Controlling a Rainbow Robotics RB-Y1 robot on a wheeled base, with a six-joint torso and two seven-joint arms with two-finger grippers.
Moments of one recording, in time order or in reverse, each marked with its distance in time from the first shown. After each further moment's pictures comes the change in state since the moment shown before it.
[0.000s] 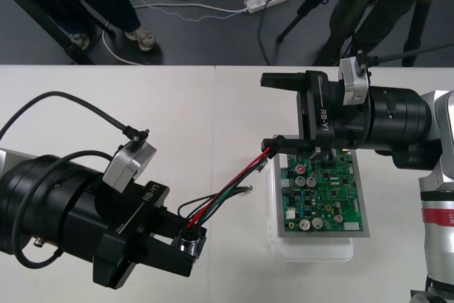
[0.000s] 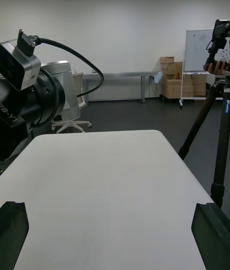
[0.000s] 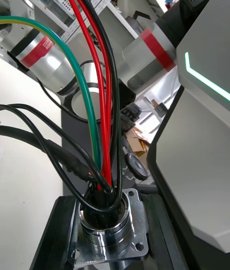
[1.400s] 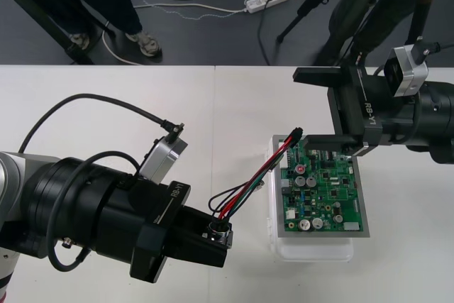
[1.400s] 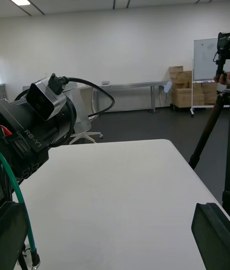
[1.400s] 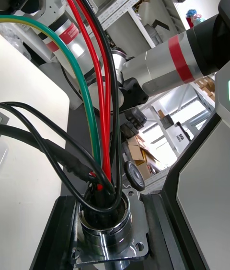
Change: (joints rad) right arm 0.000 -0.194 0.035 0.062 -0.251 0.000 0.000; left arm 0.006 -0.146 0.000 -0.049 -0.181 -0.005 0.205
